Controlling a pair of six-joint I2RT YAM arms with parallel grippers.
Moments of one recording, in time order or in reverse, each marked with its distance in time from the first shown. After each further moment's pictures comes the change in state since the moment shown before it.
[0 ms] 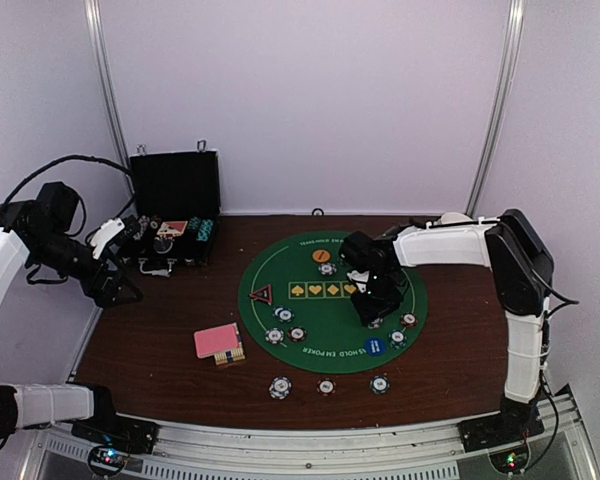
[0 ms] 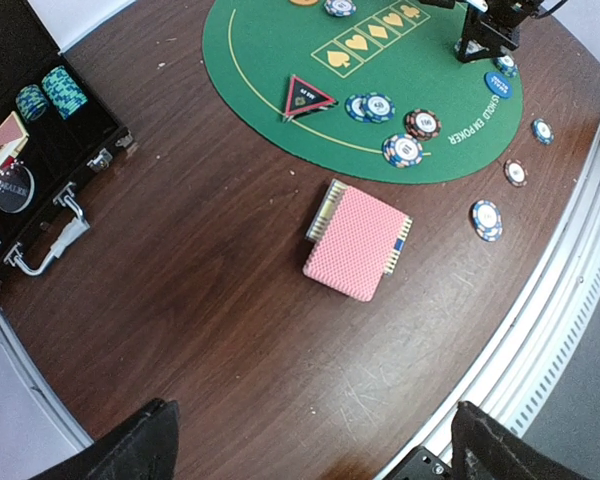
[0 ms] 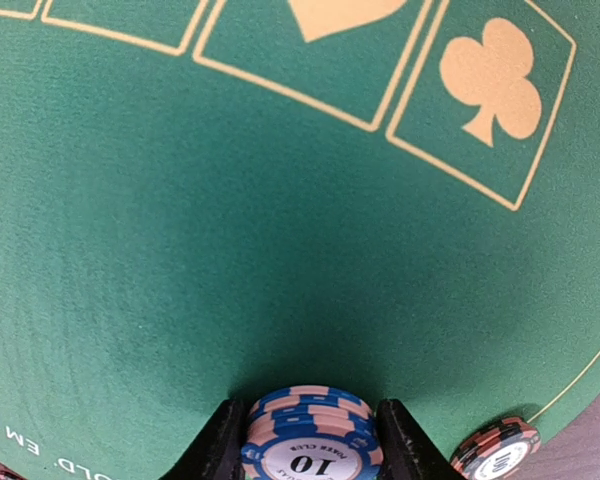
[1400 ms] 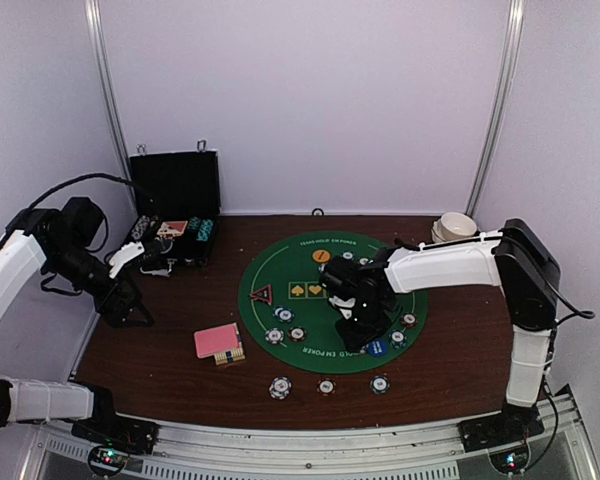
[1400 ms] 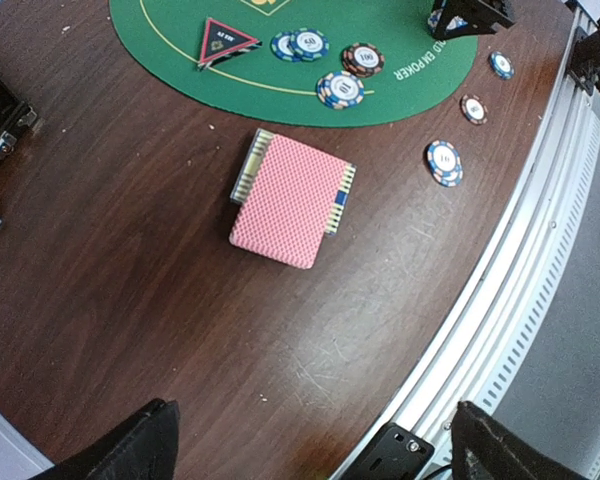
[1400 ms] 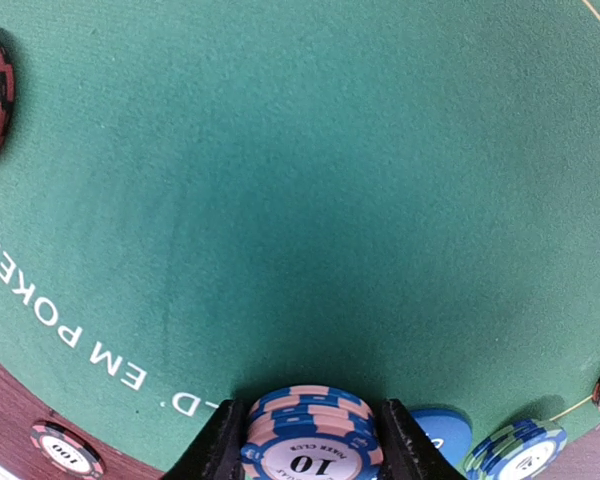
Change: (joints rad) left arm -0.121 0.035 -0.090 -0.025 -0.006 0.006; right arm 0.196 -0.072 -0.103 0.036 -0.028 0.085
